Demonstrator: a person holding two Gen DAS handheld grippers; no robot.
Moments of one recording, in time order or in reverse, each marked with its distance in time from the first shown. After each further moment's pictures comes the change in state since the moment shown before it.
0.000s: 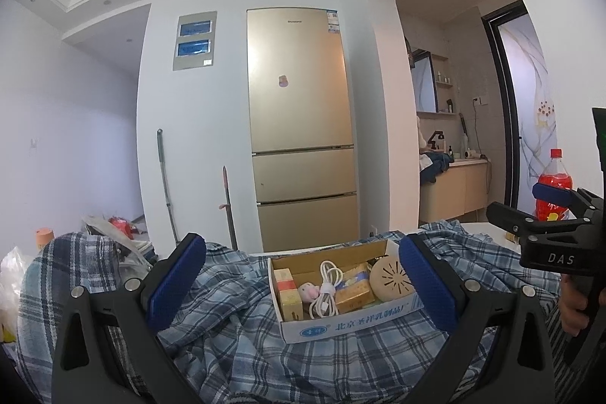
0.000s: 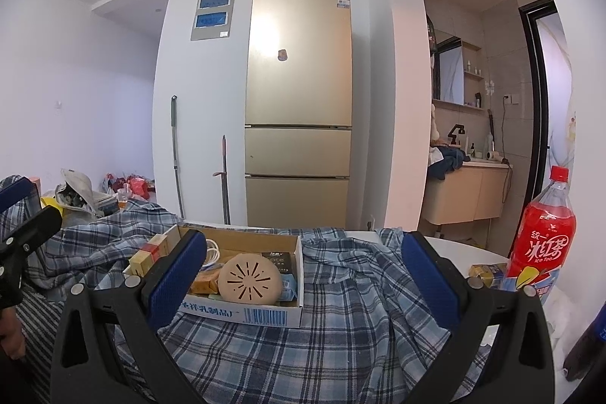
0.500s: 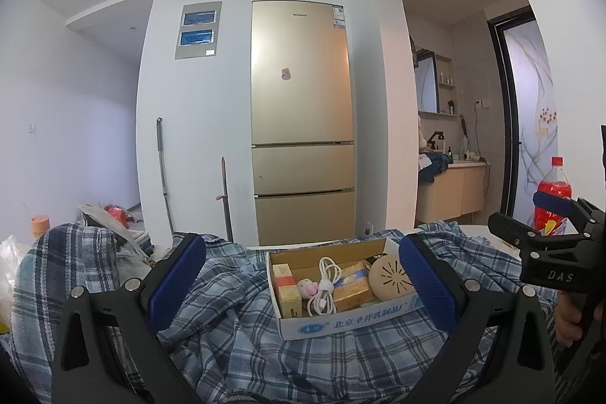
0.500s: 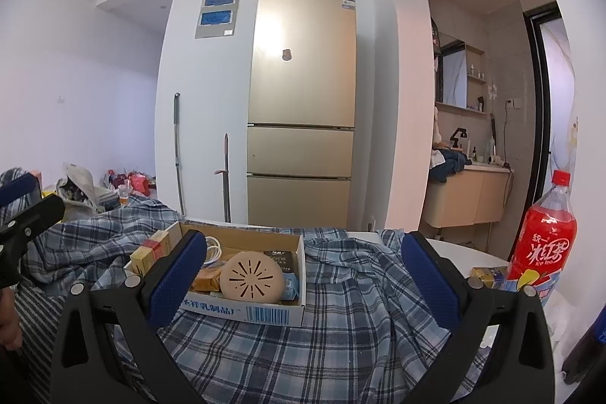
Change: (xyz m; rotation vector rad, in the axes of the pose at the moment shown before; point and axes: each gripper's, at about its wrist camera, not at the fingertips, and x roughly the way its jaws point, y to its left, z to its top) left arm 0.004 0.006 0.001 -0.035 0.021 -0.008; right arm -0.002 0.009 -0.003 -0.040 -0.004 0.005
